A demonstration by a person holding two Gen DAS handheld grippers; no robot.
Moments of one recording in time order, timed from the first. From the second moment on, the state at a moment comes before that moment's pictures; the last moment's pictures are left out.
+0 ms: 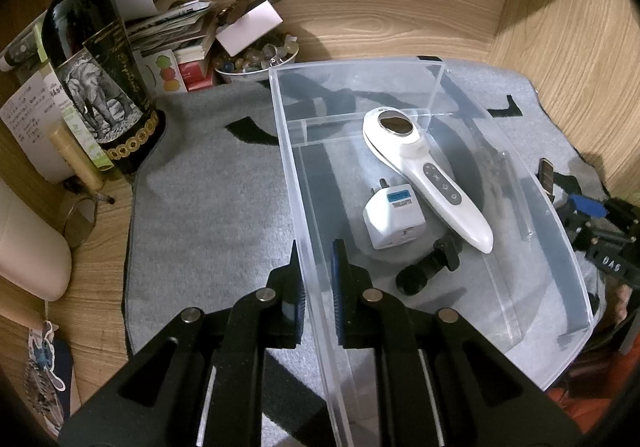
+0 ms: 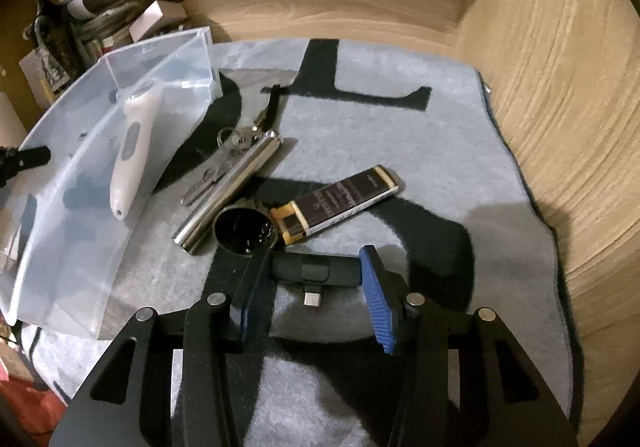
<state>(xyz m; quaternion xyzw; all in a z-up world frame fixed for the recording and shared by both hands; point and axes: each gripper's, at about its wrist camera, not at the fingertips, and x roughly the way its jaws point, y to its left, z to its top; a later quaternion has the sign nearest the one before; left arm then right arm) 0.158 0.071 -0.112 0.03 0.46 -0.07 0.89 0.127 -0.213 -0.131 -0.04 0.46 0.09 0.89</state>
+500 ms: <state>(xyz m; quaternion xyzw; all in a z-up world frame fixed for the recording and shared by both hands) 0.158 0.073 -0.112 0.03 0.46 -0.07 0.89 0.150 -0.174 -0.059 -0.06 0.36 0.14 0.92</state>
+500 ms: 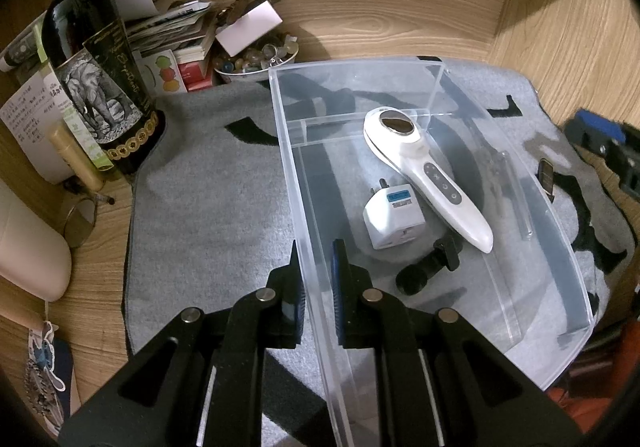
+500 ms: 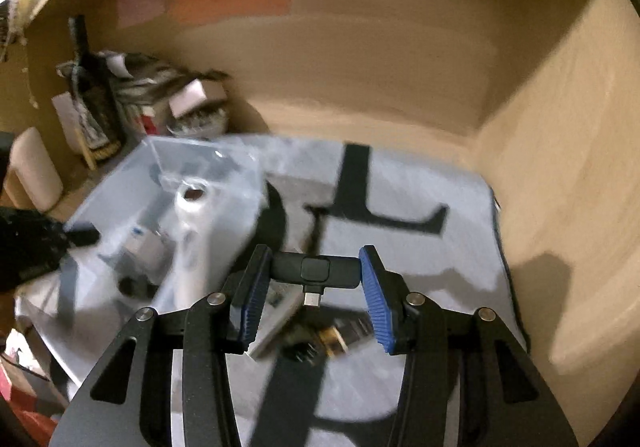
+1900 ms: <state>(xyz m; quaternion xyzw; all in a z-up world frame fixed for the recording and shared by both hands) 0.158 0.069 -0.112 0.04 0.46 -0.07 0.89 0.155 -0.105 -0.045 -0.13 0.34 0.21 0.91</state>
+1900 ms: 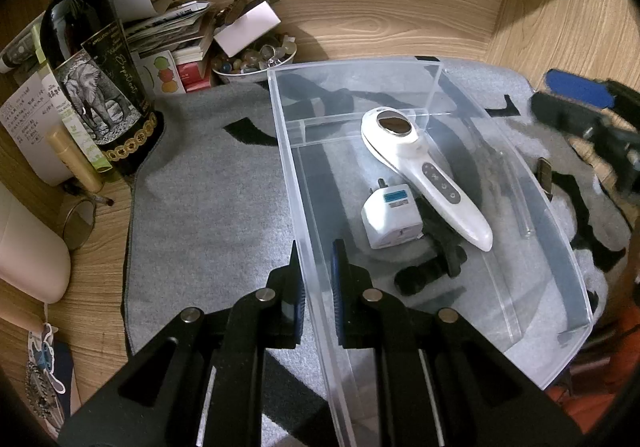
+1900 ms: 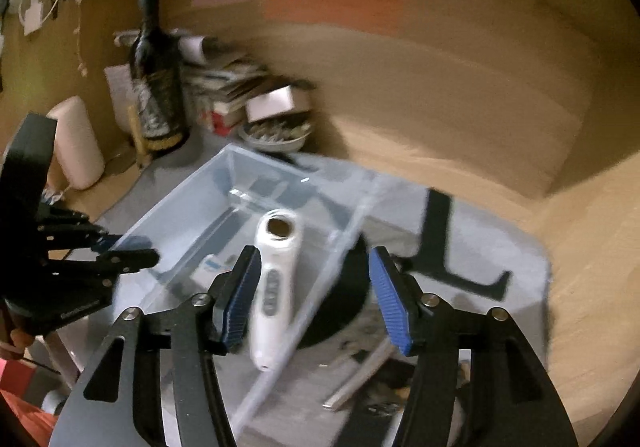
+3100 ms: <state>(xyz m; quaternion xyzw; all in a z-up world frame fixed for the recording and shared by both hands) 0.159 0.064 -0.111 0.04 0.46 -0.06 0.89 0.143 -0.180 -0.128 -0.06 0.46 0.13 0.88</state>
